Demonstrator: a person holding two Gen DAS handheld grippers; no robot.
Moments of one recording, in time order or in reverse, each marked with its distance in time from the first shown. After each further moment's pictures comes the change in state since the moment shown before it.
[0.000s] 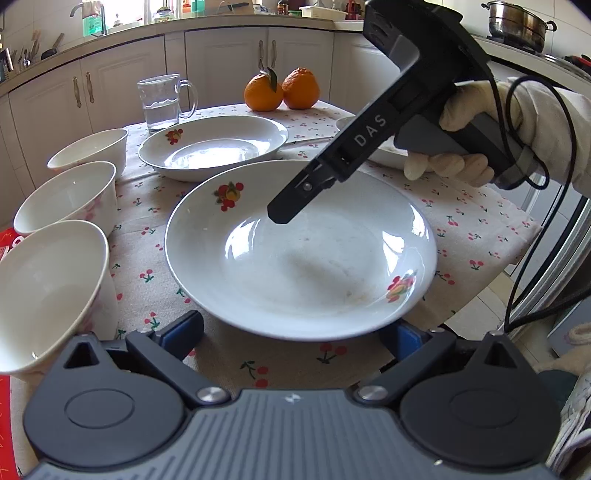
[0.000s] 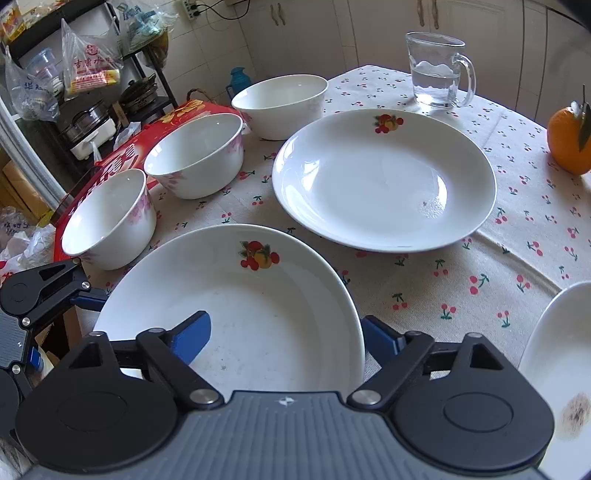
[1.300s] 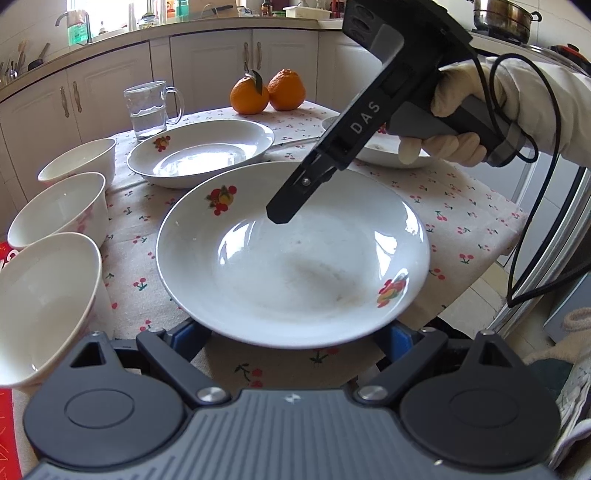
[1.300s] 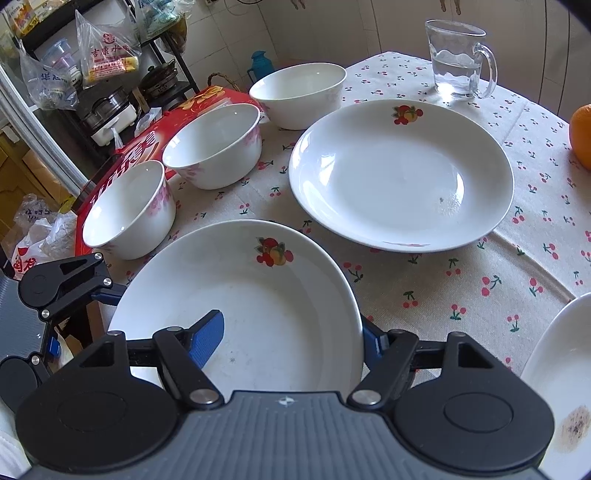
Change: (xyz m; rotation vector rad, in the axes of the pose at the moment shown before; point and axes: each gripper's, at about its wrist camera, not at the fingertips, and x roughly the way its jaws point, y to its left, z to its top) left arm -0.003 -0.001 0.002 0.057 0.001 -0.028; right arm -0.005 -0.003 0.005 -0.011 0.056 0.067
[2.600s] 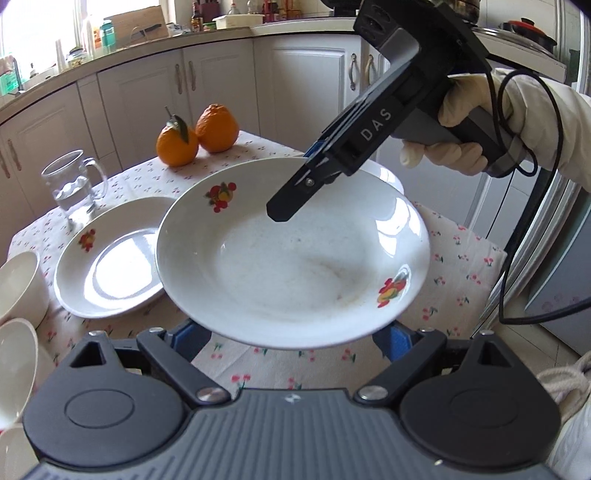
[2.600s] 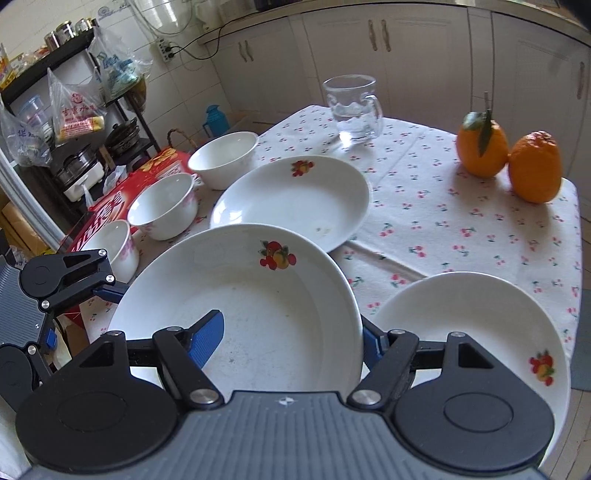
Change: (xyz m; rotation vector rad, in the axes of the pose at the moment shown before) left arm 0.036 -0.031 0.098 0.172 0.005 -0.119; right arm -0.098 -0.061 -0.028 0.105 -0.172 -0.114
